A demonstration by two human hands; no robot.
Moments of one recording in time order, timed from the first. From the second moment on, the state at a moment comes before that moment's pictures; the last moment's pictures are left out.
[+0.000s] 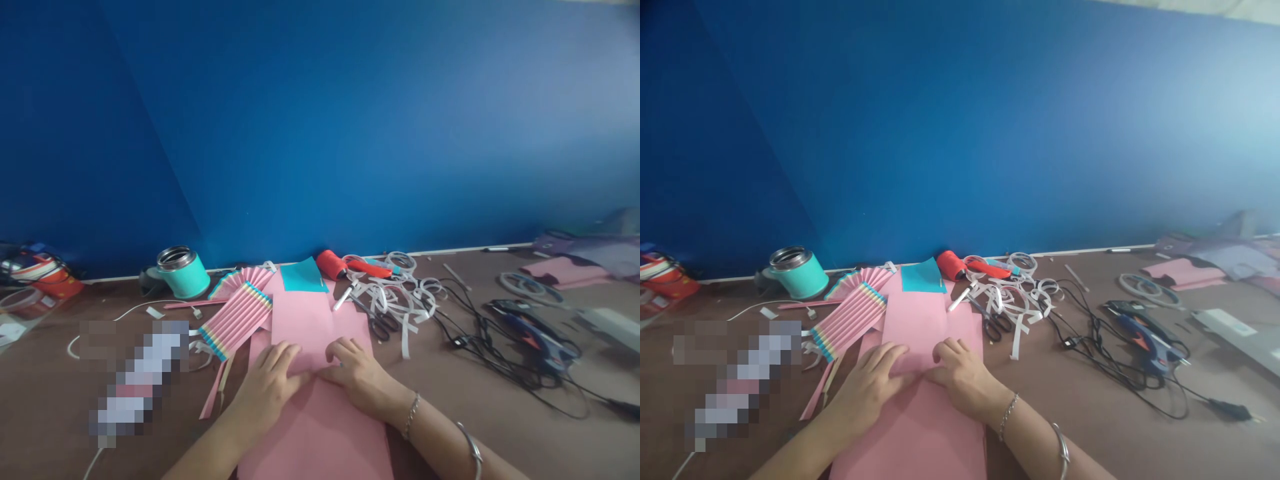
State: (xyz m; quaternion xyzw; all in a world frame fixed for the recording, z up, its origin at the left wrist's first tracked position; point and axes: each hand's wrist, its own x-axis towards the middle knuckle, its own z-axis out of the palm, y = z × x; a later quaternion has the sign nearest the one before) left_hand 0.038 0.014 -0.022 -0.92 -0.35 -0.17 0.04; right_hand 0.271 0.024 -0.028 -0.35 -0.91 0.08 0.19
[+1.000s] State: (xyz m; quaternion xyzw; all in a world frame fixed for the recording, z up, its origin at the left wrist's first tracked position) left_hand 0.007 0.023 -0.014 -0.69 -0.53 -0.42 -0.24; right_hand 0.268 0.027 -0.017 -0.40 -0.87 0.05 0.28
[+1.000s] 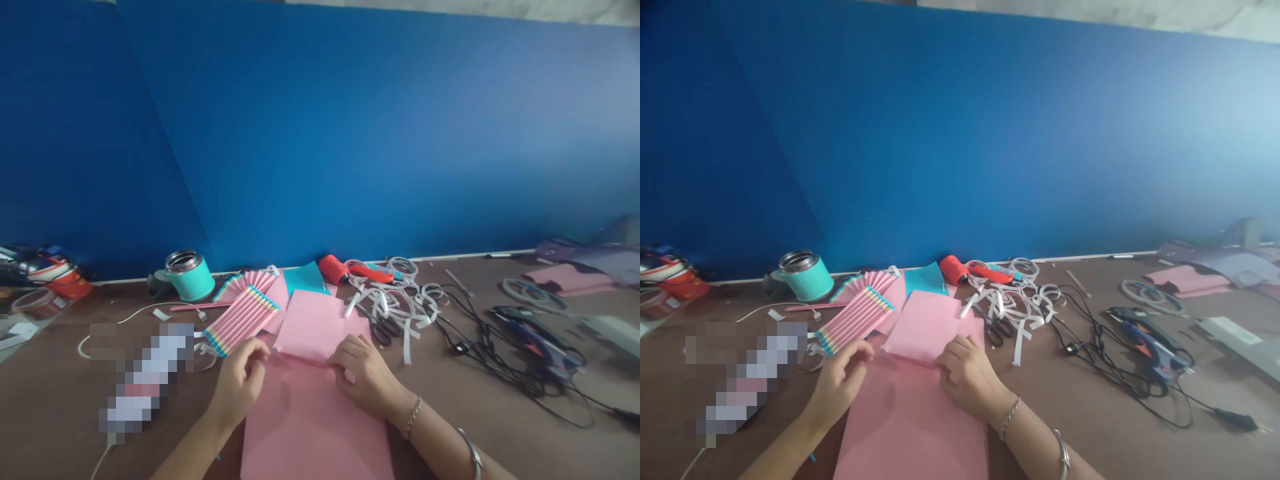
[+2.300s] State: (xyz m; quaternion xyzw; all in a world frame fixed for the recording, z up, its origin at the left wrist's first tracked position) left_hand 0.052 0.006 -0.033 -0.89 -0.41 -0.22 0.00; right_hand 0.261 0.022 -0.023 -0.36 -0.91 -0.07 0.18
